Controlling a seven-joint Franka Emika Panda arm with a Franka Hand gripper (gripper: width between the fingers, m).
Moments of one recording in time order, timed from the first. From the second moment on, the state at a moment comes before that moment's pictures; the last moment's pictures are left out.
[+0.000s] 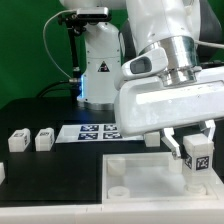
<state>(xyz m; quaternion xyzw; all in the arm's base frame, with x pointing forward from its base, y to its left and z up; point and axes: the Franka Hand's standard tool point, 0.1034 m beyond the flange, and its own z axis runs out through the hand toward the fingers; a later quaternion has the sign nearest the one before) 0.623 0.114 0.078 -0.95 -0.11 -0.27 0.05</state>
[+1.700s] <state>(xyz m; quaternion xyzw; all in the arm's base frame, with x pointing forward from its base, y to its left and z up) 0.617 0.114 0.068 -0.95 -0.11 -0.28 0.05</state>
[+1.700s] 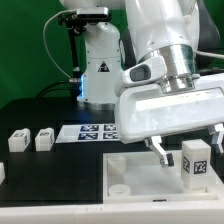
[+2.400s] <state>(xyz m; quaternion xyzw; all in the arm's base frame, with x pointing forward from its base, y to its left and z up) 0.635 0.117 0.099 -0.97 -0.12 -0.18 0.06</state>
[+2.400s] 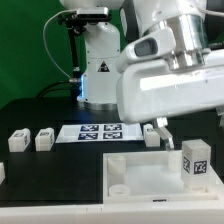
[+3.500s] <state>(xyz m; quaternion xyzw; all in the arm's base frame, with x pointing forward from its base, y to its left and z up) 0.621 0.117 0.077 -0.99 -0.12 0.02 0.08</state>
